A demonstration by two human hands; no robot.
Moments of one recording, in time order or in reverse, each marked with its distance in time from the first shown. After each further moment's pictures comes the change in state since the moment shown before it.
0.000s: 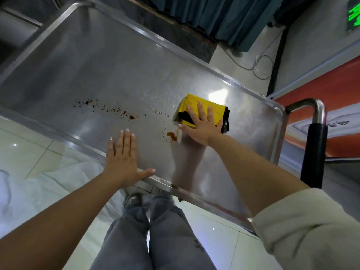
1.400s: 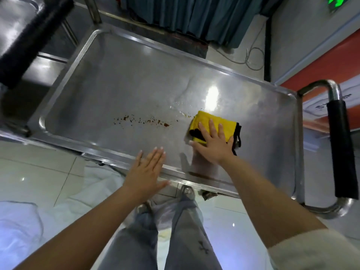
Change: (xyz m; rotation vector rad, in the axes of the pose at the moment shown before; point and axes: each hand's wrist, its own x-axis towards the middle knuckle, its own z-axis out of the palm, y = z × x) left_hand -0.022 -0.092 0.004 0.195 0.099 0.379; right_hand -0.056 -0.089 0.058 0.132 0.087 0.156
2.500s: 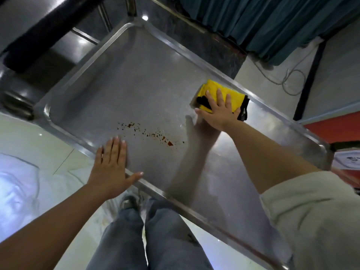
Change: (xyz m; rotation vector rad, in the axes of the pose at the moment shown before) left_hand 0.009 -0.052 -0.015 -0.176 -0.051 -0.526; right_hand 0.180 -0.040 -0.097 -0.138 -0.012 -0.167
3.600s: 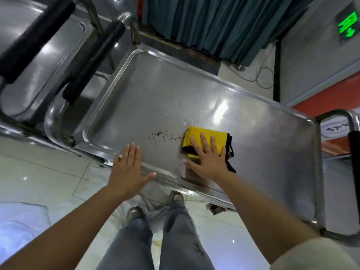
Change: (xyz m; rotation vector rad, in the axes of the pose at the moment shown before) left_hand 0.000 -0.086 -0.024 -0.047 -0.006 0.213; right_hand -0.159 -0.115 0.102 -0.032 0.024 0.037
